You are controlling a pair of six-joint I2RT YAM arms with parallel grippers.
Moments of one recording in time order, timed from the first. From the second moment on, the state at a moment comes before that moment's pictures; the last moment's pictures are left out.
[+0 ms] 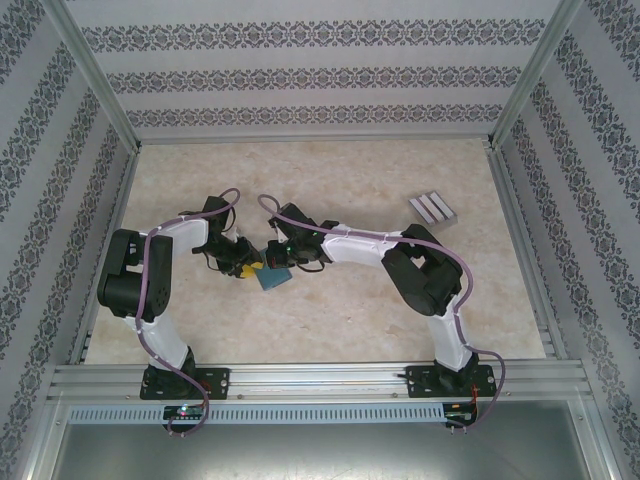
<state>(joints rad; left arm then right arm) -0.12 1.77 0.98 -0.66 0.58 -0.67 0.85 2.07 1.40 -0.25 -0.29 0.66</state>
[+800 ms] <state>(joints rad) -0.12 1.77 0.98 -0.66 0.58 -0.67 0.85 2.08 1.36 -0.17 -0.29 0.68</state>
